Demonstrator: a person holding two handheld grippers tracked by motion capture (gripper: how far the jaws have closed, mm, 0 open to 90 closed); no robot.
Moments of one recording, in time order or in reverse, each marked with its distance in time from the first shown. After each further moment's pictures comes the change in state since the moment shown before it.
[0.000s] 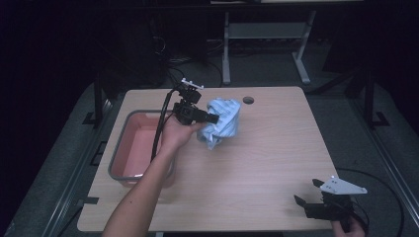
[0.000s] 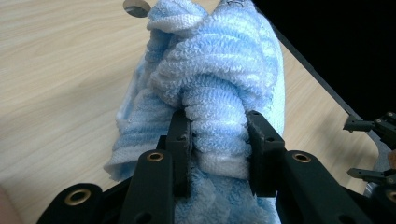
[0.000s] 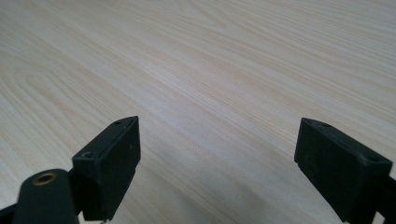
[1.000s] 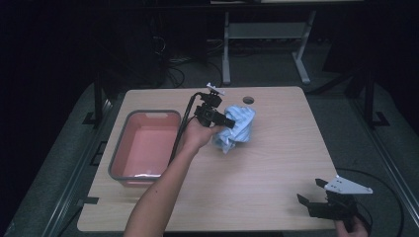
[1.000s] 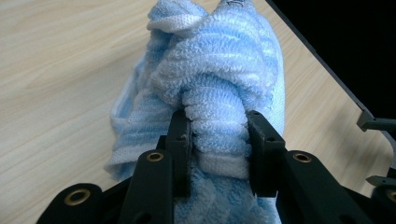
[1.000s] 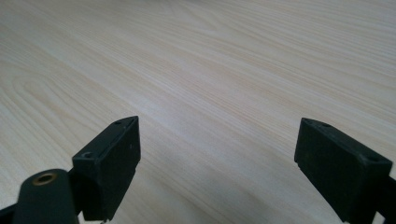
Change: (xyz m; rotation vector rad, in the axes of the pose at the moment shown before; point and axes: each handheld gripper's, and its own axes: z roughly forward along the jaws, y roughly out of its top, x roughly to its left) left arm -0.010 0.009 0.064 0.089 -0.016 0.006; right arm -0.007 -0.003 -0.004 -0.022 0.000 0.036
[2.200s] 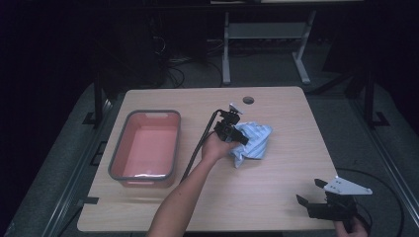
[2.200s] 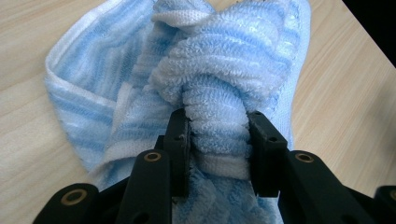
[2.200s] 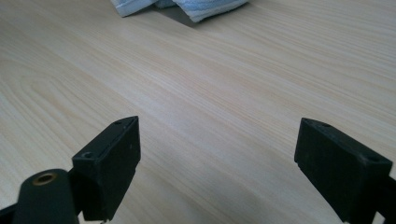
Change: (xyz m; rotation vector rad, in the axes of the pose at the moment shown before) left arm -0.010 -0.019 0.086 0.112 -0.007 0.014; right arm 0.003 0.001 -0.001 -0.002 0.009 -0.015
